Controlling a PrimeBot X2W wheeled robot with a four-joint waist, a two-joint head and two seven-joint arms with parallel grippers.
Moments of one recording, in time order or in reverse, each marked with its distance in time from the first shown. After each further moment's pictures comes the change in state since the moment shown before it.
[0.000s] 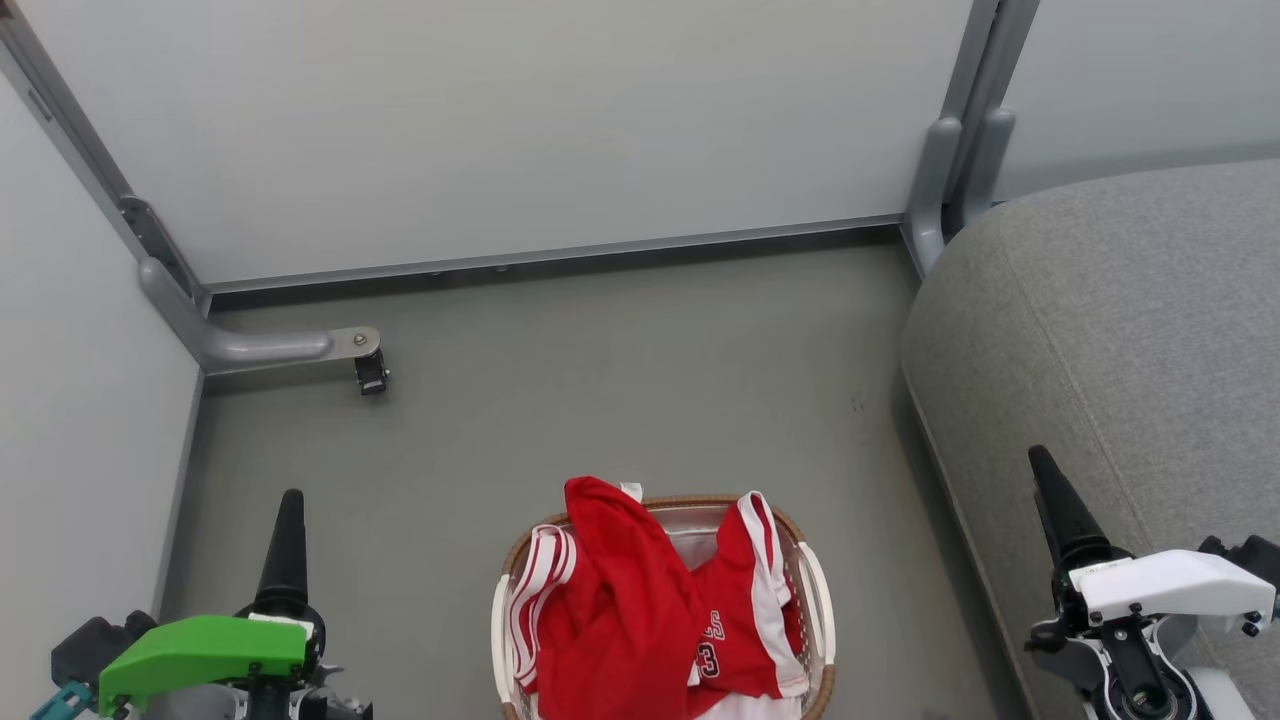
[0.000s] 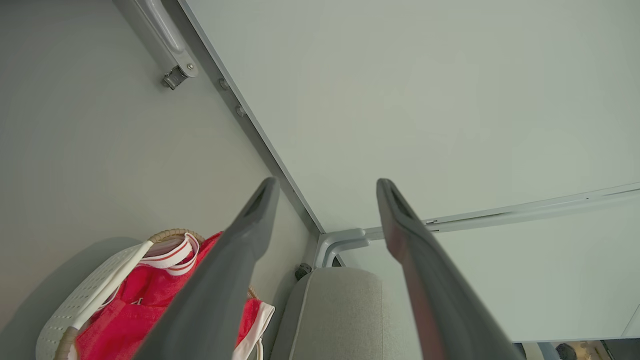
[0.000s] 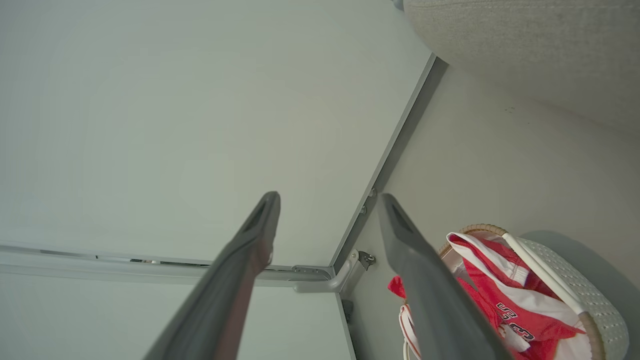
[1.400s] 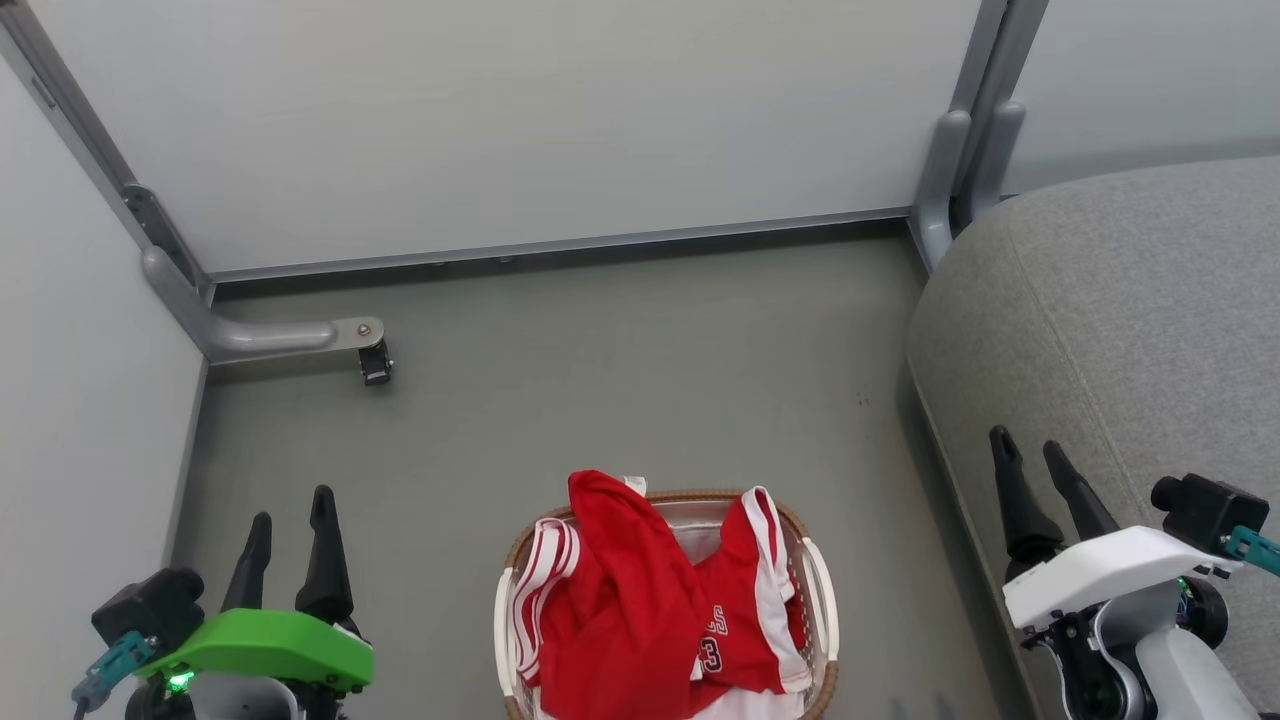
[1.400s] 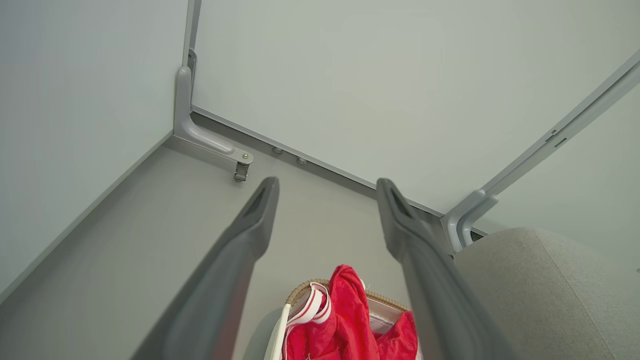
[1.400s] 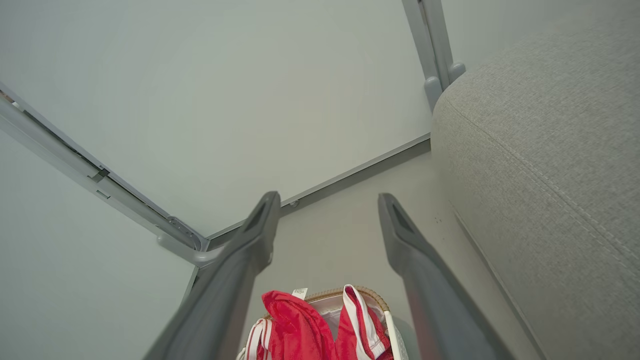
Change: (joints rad) left arm 0.003 0.031 -0.072 0.004 0.663 0.020 -0.144; right arm -0.038 -0.051 0.094 0.007 -0.672 0.000 -0.145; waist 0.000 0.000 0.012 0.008
